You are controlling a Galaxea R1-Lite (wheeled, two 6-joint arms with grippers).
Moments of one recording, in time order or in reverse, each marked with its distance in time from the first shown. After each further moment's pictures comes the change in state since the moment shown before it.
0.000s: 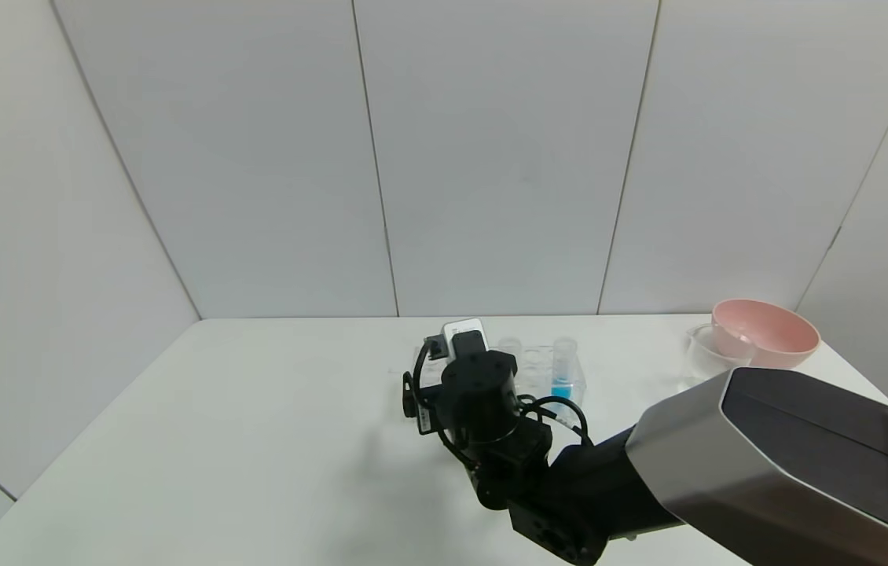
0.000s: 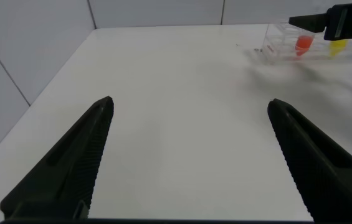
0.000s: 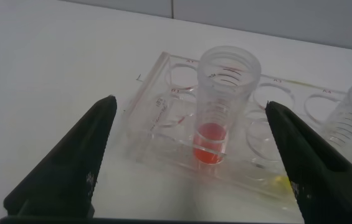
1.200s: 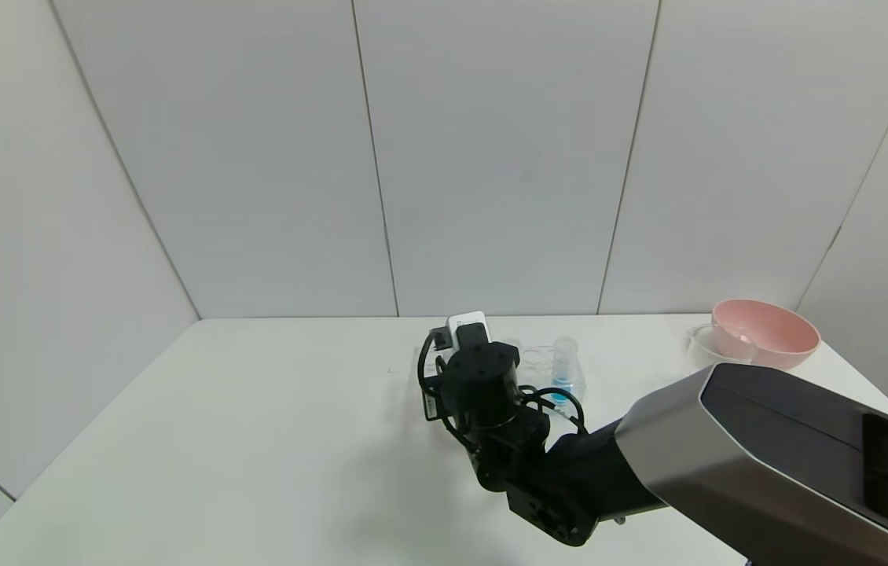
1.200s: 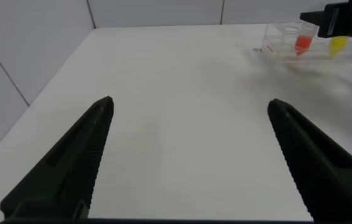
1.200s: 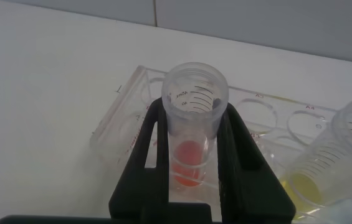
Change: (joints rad) left arm 0.000 0.000 0.000 0.000 0.000 0.000; right arm -0.022 0.039 -0.060 -0.005 0.001 -0.034
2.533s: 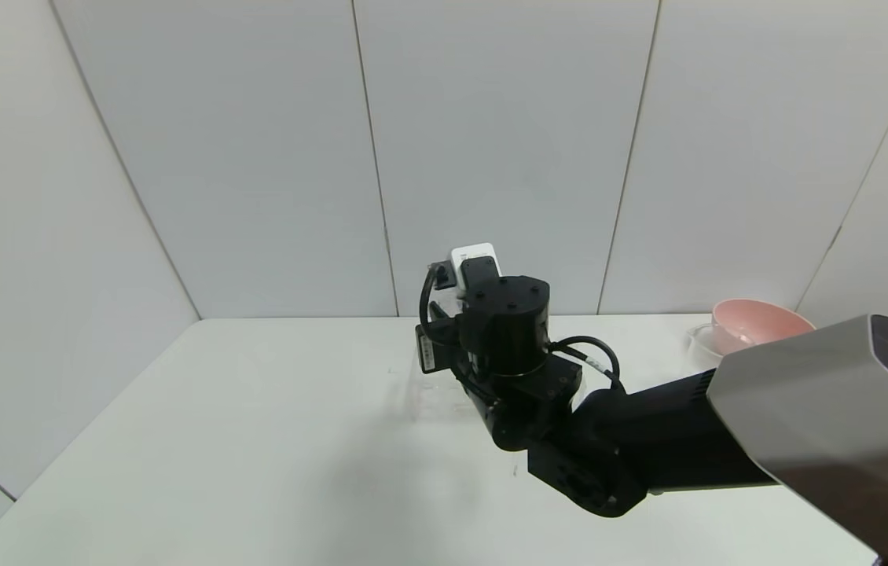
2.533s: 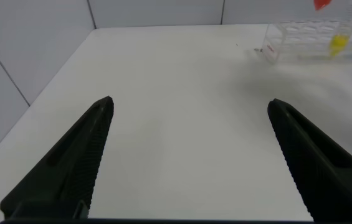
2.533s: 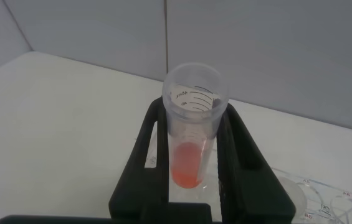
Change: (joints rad) left arm 0.000 0.000 0.000 0.000 0.000 0.000; right arm -0.001 -0.167 -0.015 0.050 0.025 -0.078
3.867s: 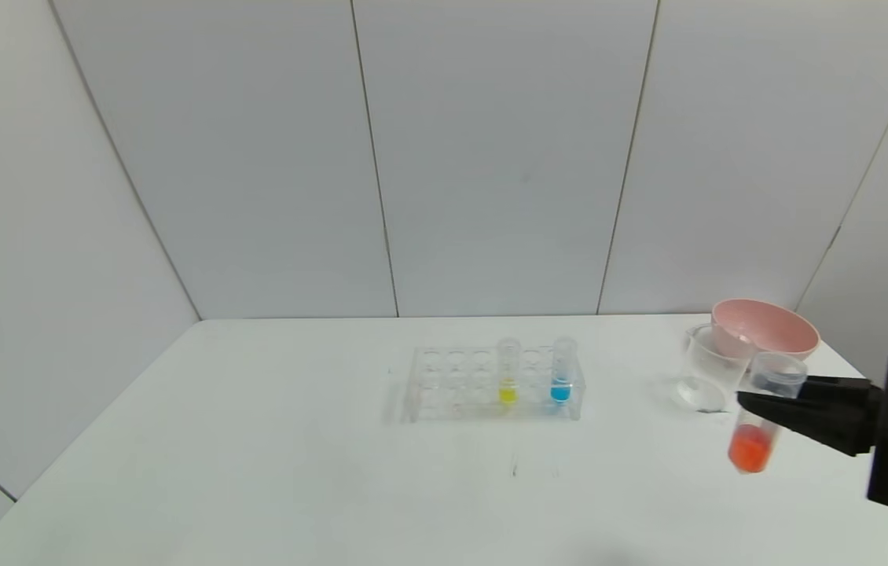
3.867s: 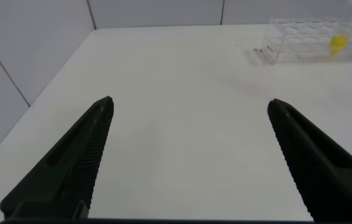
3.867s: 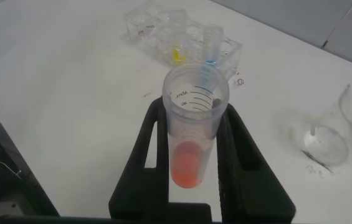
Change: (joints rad) left arm 0.000 0.000 0.000 0.000 0.000 0.000; right arm -0.709 -1.014 0.835 0.468 1.072 -0.180
